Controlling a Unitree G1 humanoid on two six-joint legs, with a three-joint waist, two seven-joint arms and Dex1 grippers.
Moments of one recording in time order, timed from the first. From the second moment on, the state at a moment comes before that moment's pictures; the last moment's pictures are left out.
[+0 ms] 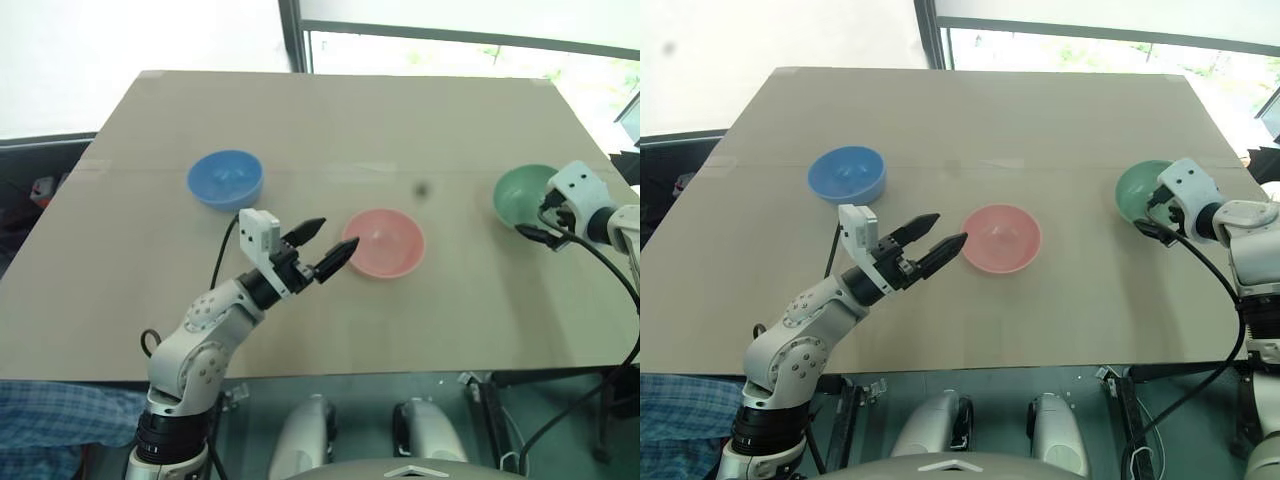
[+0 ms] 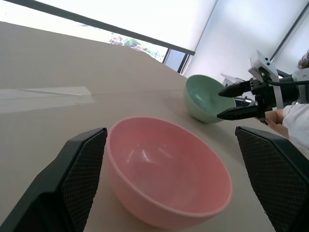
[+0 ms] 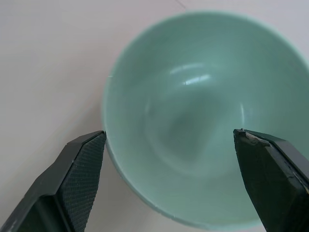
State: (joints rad) left arm -0.12 0.35 0.04 -0.46 -0.70 0.54 -0.50; right arm -0.59 -0.86 -0.01 0.23 -0.02 0.61 0.83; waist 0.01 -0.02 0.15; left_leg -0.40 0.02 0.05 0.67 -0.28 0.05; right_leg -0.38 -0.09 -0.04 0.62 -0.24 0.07
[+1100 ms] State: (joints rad) left arm -0.11 0.37 0.04 -0.46 -0.69 0.54 -0.52; right arm -0.65 -0.79 0.08 0.38 -0.05 0.48 0.84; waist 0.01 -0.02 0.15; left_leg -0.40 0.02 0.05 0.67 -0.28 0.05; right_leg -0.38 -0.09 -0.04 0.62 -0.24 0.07
